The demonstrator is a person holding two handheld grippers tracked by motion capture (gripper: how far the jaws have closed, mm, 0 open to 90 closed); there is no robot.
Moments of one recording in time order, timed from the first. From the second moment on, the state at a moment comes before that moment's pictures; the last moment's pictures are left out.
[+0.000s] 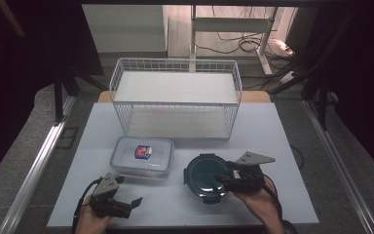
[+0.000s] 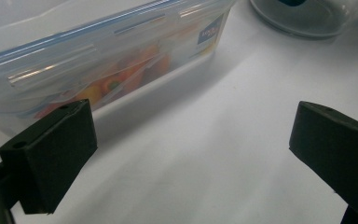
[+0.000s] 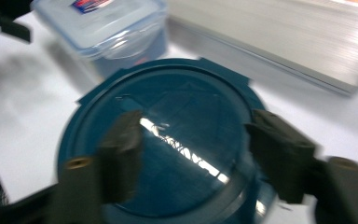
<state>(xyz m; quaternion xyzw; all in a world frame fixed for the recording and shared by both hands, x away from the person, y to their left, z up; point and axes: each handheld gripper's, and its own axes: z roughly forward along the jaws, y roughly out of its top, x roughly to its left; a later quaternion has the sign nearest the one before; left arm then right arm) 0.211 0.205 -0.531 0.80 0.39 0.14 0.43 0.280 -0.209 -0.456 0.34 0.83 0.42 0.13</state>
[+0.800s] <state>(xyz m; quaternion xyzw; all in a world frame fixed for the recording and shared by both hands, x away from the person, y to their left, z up) 0.212 0.207 -0.532 0.80 0.39 0.13 0.43 0.266 -0.104 -0.472 0.19 0.92 0.34 0.05</state>
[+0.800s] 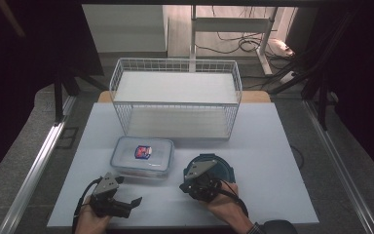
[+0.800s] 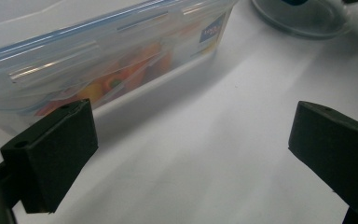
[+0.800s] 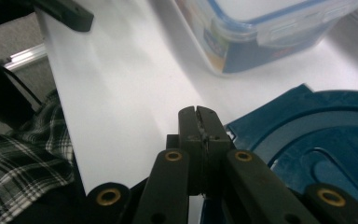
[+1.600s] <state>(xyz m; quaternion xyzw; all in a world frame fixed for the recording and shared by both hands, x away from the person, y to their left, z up) 0.211 0.208 -0.530 0.79 0.39 0.13 0.44 0.305 -0.146 -0.470 0.28 0.90 0.34 0.06</state>
